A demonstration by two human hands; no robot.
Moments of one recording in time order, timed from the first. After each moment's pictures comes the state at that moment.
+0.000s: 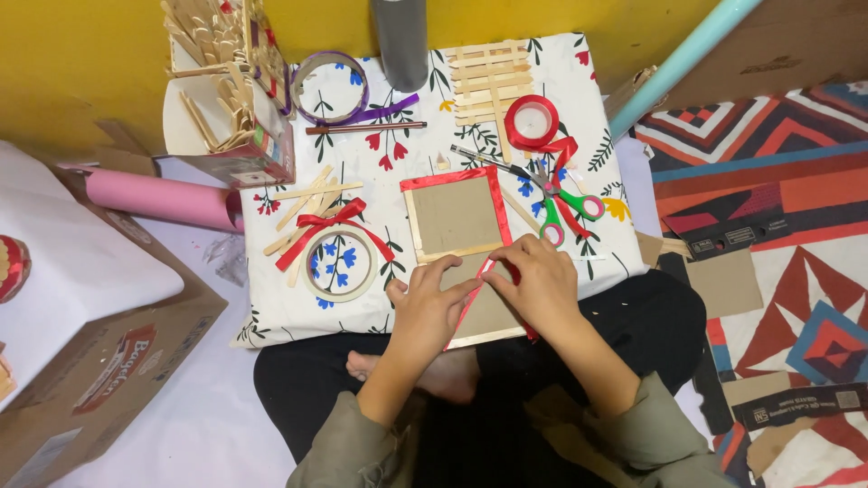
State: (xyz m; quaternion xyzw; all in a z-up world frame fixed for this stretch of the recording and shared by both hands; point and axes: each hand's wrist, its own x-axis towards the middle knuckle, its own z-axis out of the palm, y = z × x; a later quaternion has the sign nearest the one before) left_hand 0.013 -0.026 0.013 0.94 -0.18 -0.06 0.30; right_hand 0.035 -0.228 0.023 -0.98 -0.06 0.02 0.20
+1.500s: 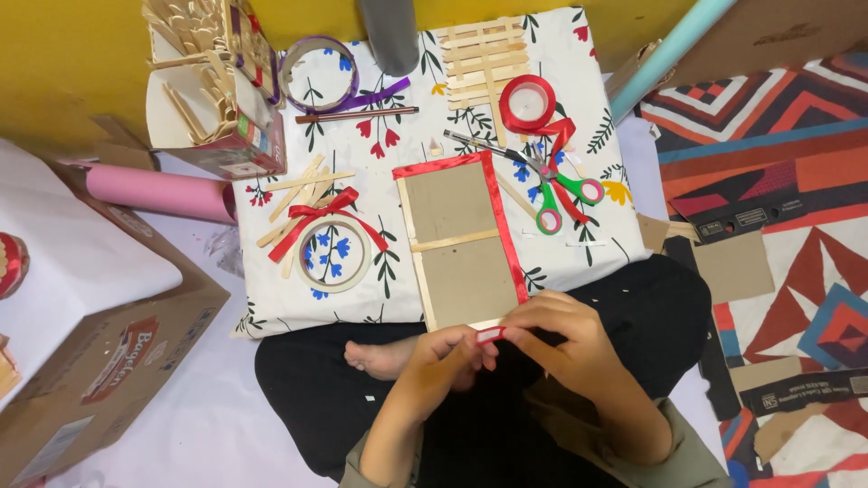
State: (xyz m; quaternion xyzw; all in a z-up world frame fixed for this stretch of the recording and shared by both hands) left_hand -0.054 -0.029 0.041 0.50 0.10 -0.37 0.78; right_hand -0.032 -0.241 0.105 -0.82 -0.17 0.02 0.55
